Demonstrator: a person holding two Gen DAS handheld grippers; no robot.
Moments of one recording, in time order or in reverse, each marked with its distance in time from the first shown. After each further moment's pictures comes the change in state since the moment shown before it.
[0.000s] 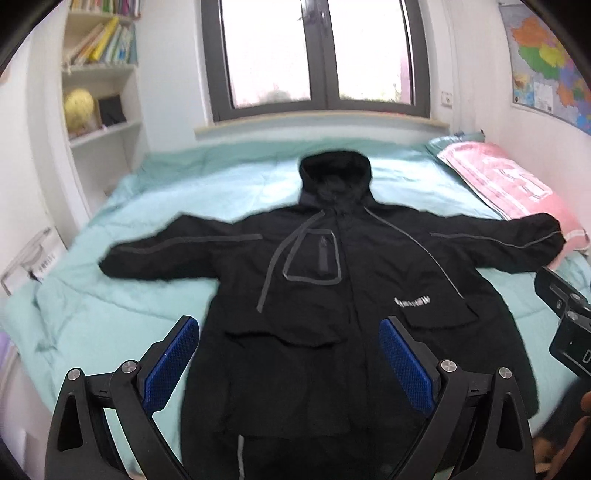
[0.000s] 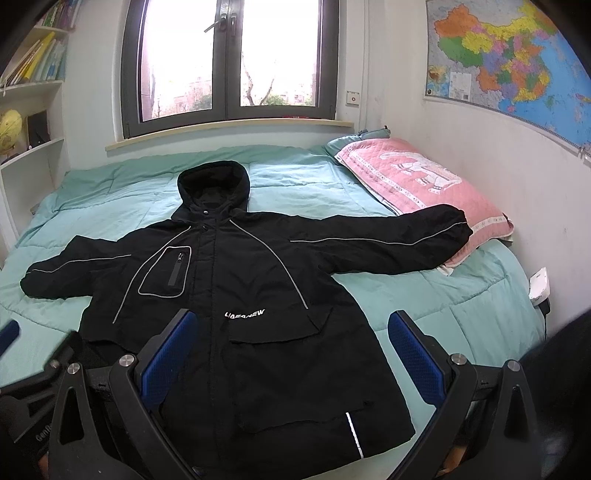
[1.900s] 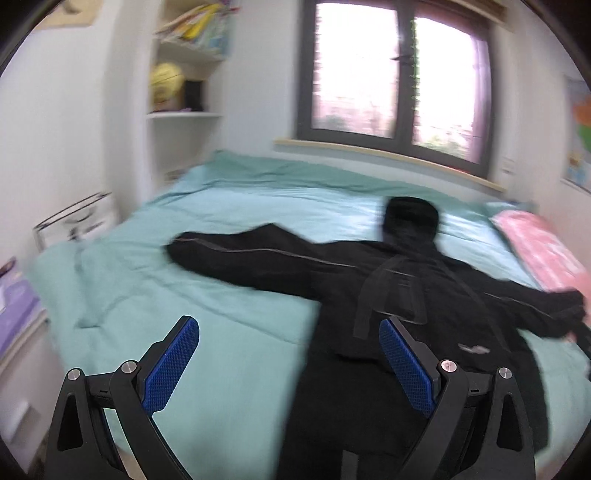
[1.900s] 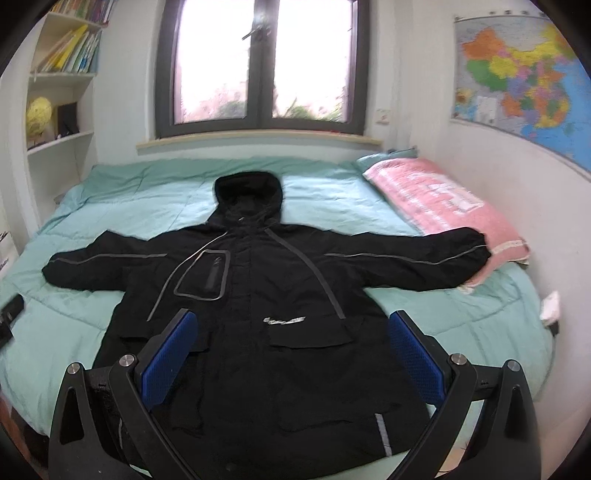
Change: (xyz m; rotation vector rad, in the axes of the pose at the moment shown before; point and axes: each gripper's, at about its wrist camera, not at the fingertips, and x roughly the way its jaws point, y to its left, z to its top) left arm -0.003 0.170 -0.022 -0.270 -0.071 0.122; right arm -0.018 0.062 0.007 -0.080 -0.023 0.091
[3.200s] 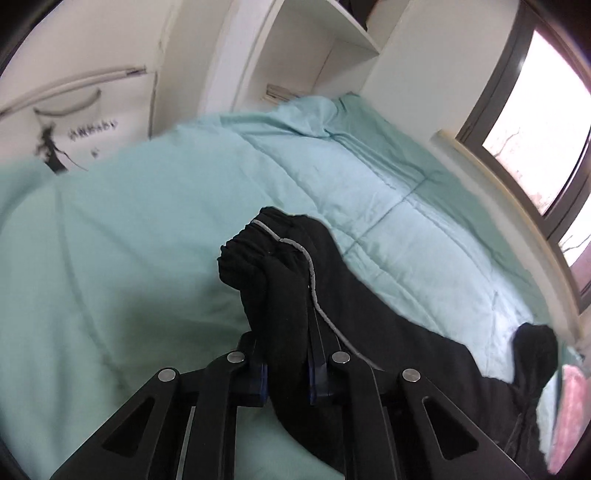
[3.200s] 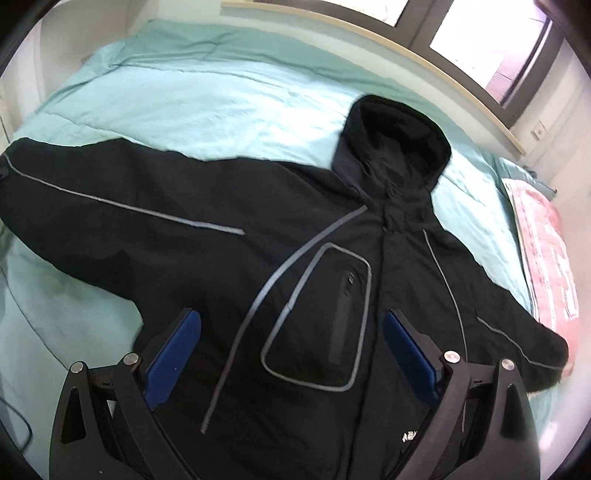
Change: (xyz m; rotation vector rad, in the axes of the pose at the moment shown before) left arm 0.393 0.260 0.129 -0.437 0.223 0.129; right arm 0.293 0.242 0.096 -0.397 0.394 0.109
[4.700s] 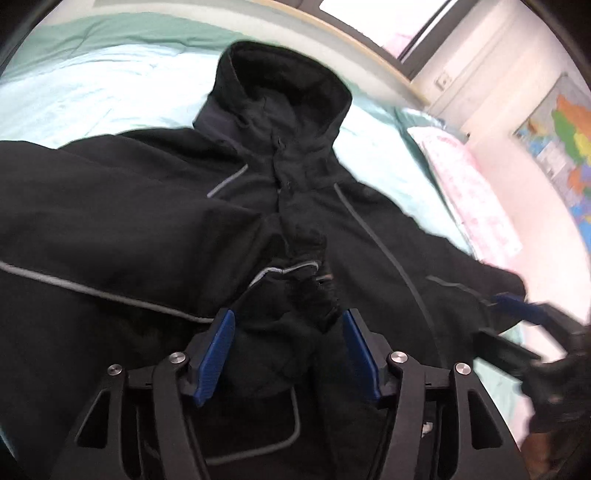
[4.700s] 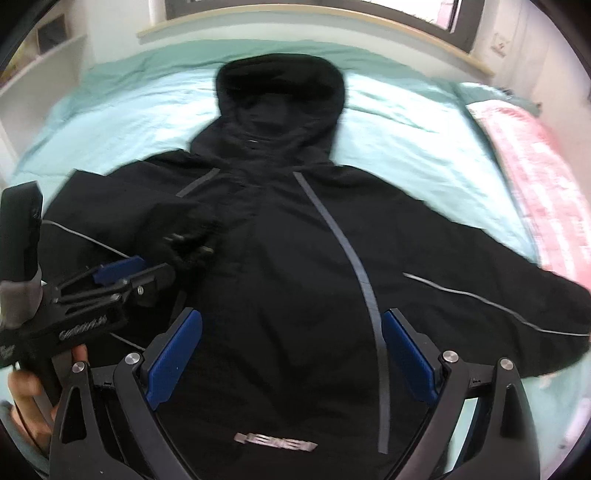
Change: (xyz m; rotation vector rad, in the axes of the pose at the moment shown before) left arm -0.050 -0.390 -0.296 0.557 0.445 -0.639; right arm 0.038 -0.232 -0.059 0.208 0.023 0.138
